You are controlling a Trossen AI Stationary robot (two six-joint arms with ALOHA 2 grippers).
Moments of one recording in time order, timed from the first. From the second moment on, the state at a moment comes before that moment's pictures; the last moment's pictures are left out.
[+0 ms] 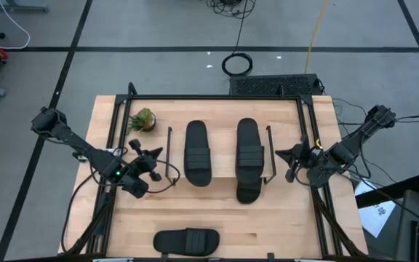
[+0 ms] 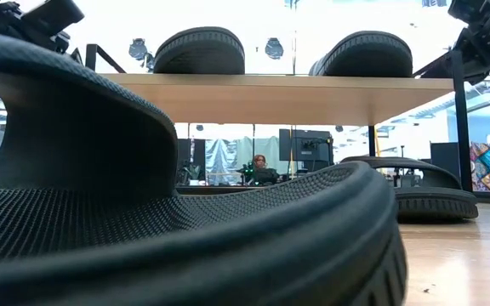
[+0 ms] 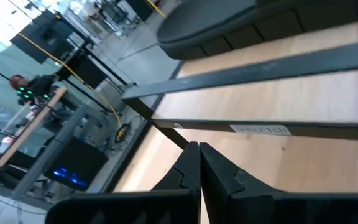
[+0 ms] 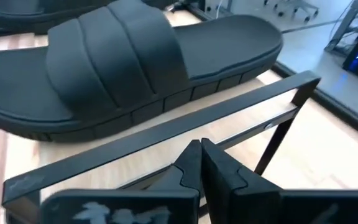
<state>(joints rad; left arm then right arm) -0.57 1.09 0.53 -0.52 -1.18 -0.42 0.68 0.60 0.48 -0.73 0.98 0.74</state>
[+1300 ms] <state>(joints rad) -0.60 1.03 0.56 -0.62 -1.36 -0.45 0.97 1.26 0.61 0.55 1.07 -0.81</state>
